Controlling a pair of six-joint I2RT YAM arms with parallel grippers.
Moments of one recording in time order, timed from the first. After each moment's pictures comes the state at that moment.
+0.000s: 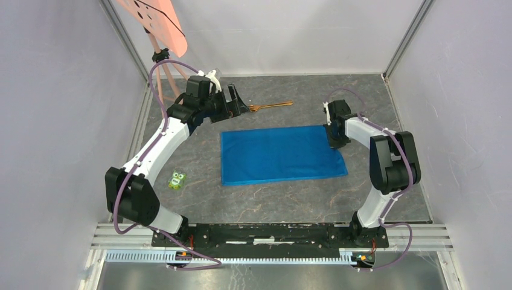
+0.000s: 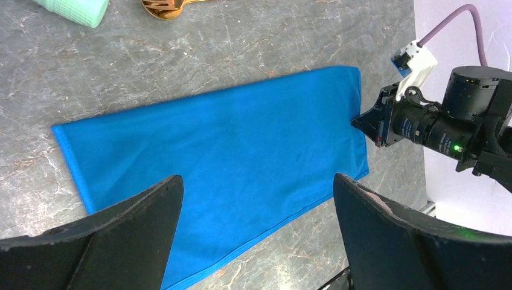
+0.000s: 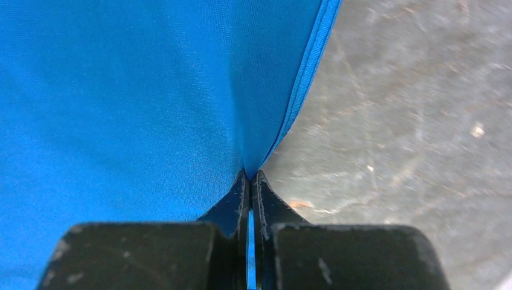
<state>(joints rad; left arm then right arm) -0.34 1.48 1.30 -0.43 0.28 -0.53 0.16 1.79 1.10 -0.50 0.12 -0.02</state>
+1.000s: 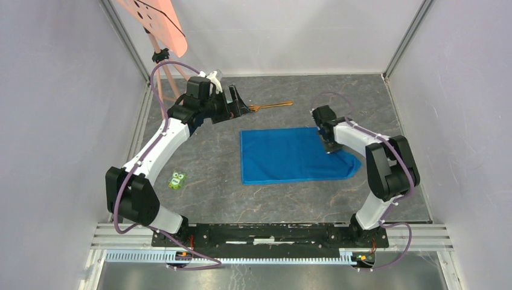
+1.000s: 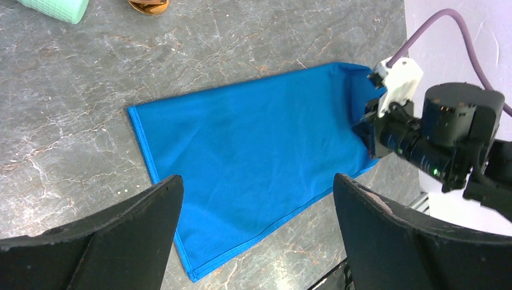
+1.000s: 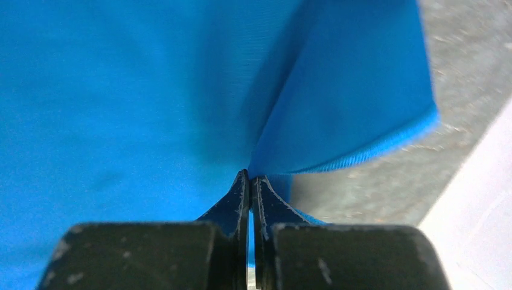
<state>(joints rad) -0.34 1.48 1.29 -0.41 0.33 -0.53 0.27 1.73 1.05 -0.57 0.44 -0.08</state>
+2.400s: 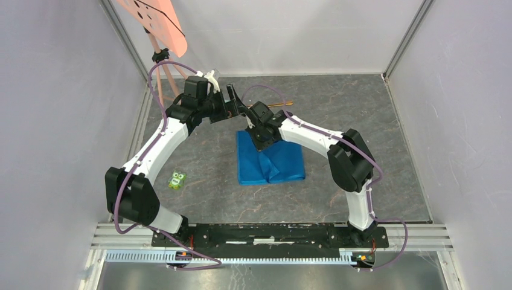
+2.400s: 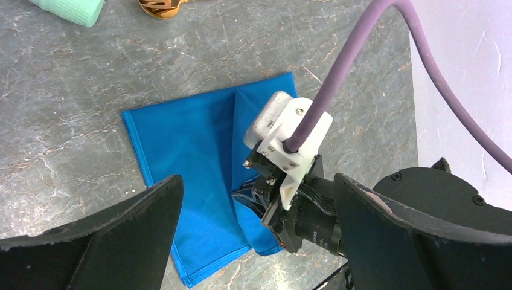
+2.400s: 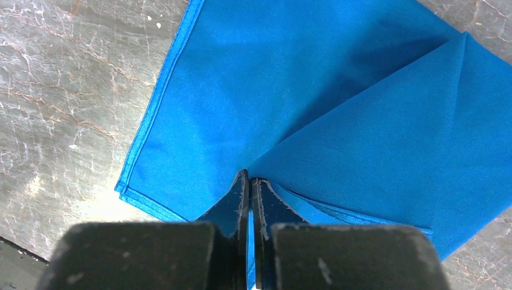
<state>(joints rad) -0.31 1.48 1.29 -0.41 0.33 -0.53 0.79 2.01 1.60 -0.65 0.00 0.22</state>
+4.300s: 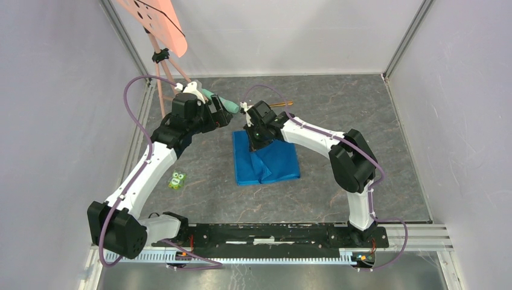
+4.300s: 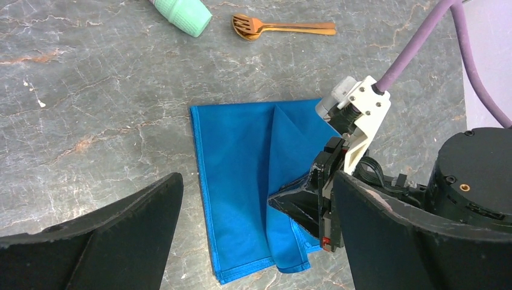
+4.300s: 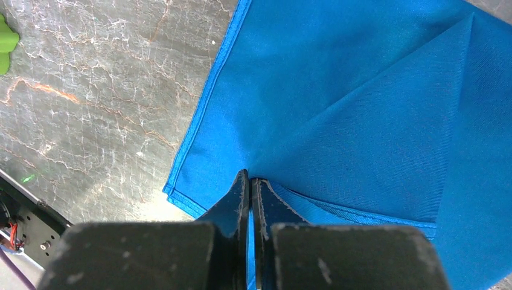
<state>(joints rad) -0.32 1.21 1.07 -0.39 0.03 -0.54 0.78 2.00 1.55 -0.52 -0.14 0.32</state>
